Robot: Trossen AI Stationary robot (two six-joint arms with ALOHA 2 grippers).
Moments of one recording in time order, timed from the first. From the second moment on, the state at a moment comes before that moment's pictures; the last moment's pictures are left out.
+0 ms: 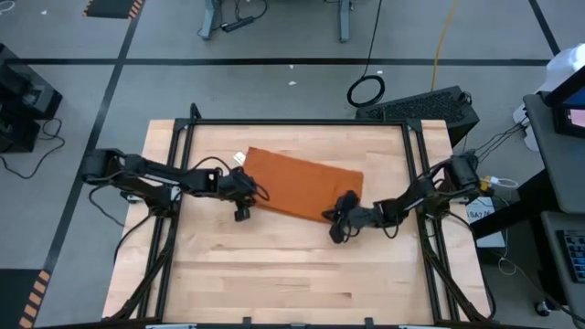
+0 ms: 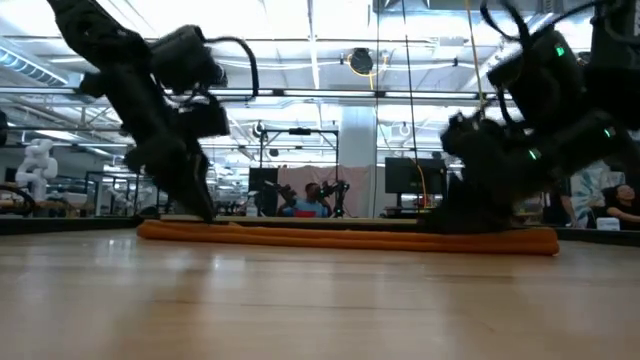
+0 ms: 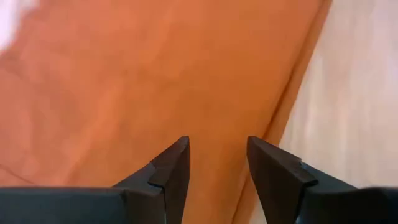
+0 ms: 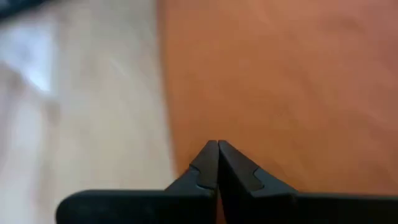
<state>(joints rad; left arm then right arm) 0.09 1.35 0.53 -0.12 -0.08 -0.03 0.23 1.75 0.39 0.79 0.43 0.61</state>
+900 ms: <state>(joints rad) 0.05 1.52 0.53 -0.10 -0.29 -0.20 0.13 1.81 0.40 0.76 0.41 0.47</state>
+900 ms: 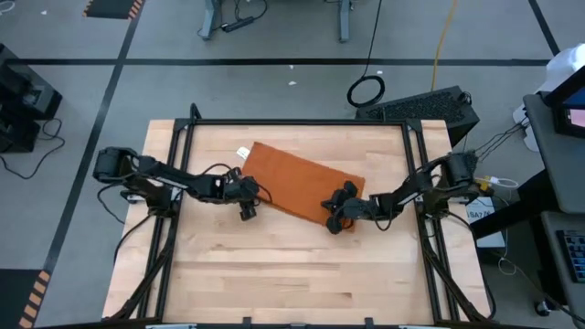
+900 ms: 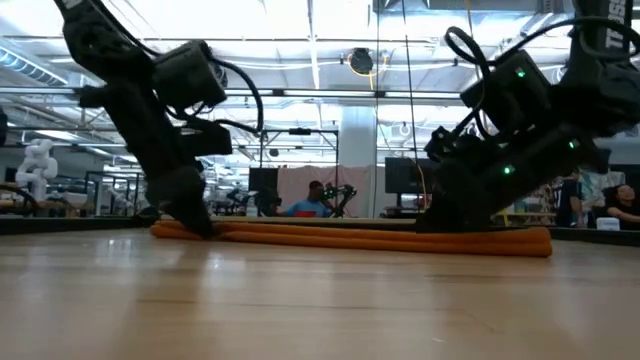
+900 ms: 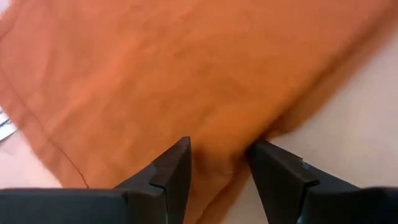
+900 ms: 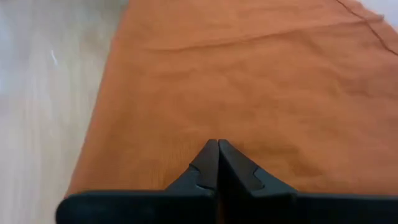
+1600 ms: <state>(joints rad) 0.14 1.45 0.61 -0.24 -0.47 0.07 0.22 1.81 0.64 0.69 0.62 0.47</state>
